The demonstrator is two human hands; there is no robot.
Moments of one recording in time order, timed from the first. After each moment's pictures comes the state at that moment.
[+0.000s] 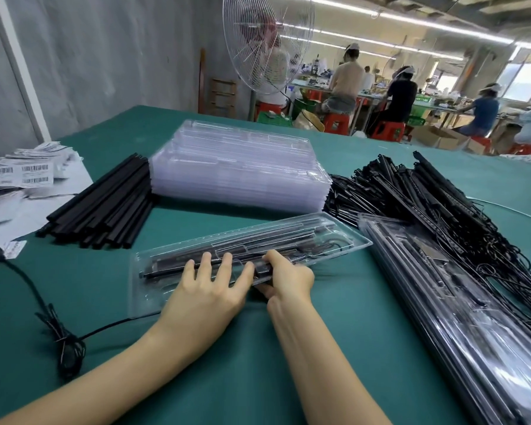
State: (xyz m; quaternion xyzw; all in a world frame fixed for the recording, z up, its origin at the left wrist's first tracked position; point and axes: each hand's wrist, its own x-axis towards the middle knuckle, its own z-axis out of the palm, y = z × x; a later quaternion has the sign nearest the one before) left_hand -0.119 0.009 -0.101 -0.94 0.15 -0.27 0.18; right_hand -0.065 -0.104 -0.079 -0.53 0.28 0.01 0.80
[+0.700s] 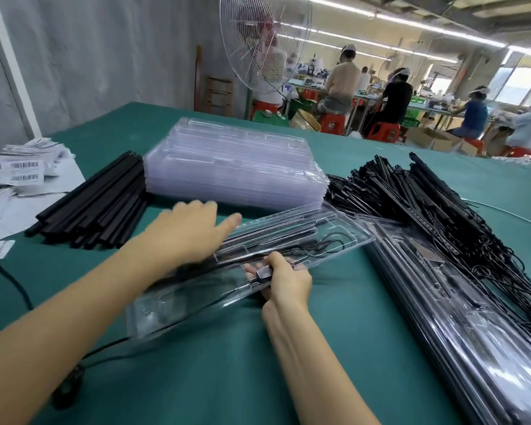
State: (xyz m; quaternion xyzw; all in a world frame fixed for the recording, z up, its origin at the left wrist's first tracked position) left_hand -0.050 0.040 -0.031 -0.99 -0.01 -0.04 -0.11; right_hand -0.068 -0.104 -0.080 -0.49 0.22 -0.01 0.84
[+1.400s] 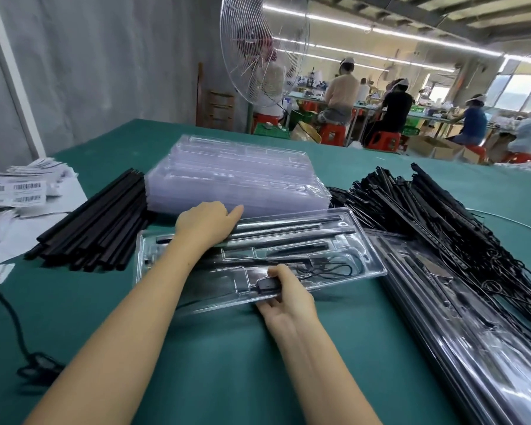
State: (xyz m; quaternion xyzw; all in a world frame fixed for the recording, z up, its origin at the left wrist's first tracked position) left_hand 0.037 0.036 -0.053 -0.98 -0.05 -0.13 -0.15; right_hand -0.061 -0.112 -0.070 -0.40 0.28 0.10 0.87
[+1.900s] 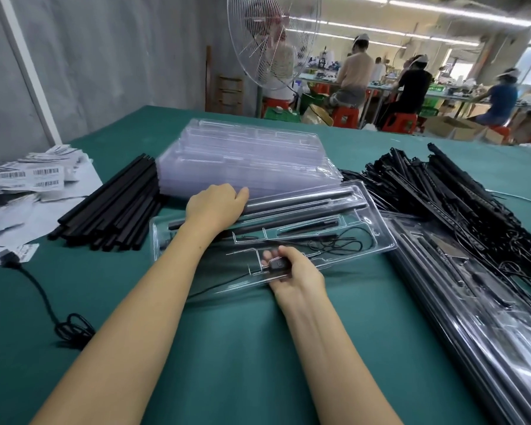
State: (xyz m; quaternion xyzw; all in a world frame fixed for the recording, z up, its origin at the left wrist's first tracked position) left_hand 0.029 0.035 -0.056 -0.97 -0.04 -0.17 -0.18; right_hand -0.057 -0.108 -0.069 -0.37 0.26 0.08 0.89
